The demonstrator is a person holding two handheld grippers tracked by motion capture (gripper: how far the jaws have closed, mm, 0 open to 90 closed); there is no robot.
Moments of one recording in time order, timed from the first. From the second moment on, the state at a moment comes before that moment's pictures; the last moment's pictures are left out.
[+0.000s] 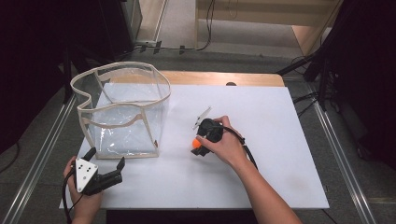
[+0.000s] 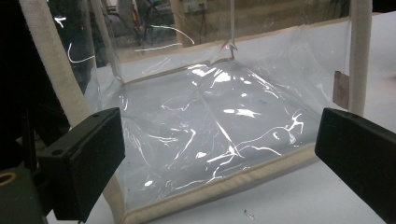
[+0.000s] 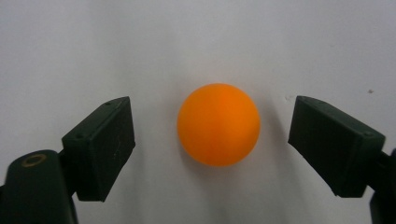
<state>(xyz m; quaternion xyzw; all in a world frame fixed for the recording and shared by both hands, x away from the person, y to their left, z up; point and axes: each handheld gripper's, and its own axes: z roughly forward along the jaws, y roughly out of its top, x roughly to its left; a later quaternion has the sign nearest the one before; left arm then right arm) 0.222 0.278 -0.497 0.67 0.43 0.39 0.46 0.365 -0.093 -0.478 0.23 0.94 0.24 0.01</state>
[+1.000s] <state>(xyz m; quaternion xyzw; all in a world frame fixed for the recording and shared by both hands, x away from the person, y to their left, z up) 0.222 0.278 -0.497 0.67 0.42 0.39 0.46 0.369 -0.088 -0.486 0.23 0.95 0.22 0.02</state>
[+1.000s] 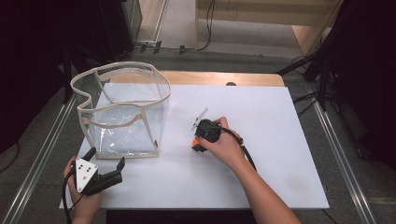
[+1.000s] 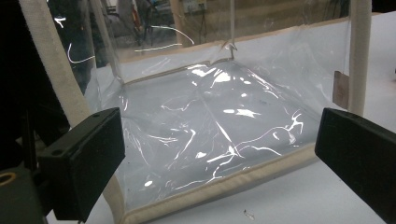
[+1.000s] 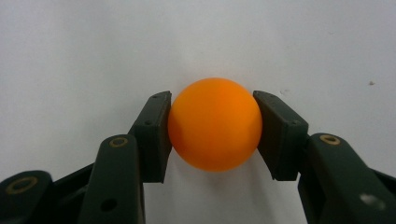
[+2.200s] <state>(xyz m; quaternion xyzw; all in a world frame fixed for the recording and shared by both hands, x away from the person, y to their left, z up) 0.222 0.278 -0.497 0.67 0.42 0.39 0.46 0.376 -0.087 -0.462 0.21 0.95 0.22 0.01</state>
